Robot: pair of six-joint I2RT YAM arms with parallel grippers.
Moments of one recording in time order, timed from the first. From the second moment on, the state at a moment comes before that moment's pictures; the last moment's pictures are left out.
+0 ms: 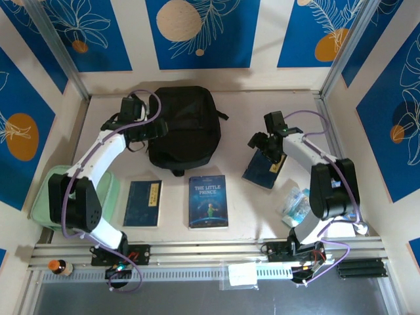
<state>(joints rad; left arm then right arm) -0.22 1.56 1.28 -0.59 0.11 -0.37 0.21 1.66 1.13 -0.61 -0.06 0.78</state>
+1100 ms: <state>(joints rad) -0.71 1.94 1.60 -0.55 0.35 -0.48 0.14 1.59 1.09 -0.53 -0.32 0.70</state>
